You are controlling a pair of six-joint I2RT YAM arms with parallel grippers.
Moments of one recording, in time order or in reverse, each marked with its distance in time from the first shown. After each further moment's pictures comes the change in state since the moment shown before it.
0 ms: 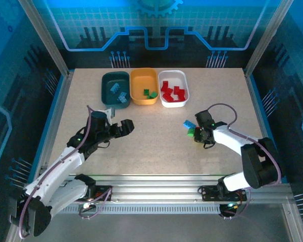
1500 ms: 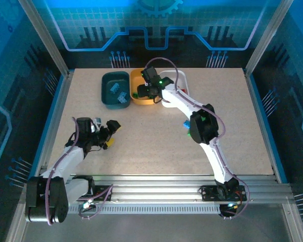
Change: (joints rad) left arm 0.387 0.156 -0.230 0.243 0.444 -0.276; right arm 0.275 0.922 1.441 -0.180 -0.039 -0.193
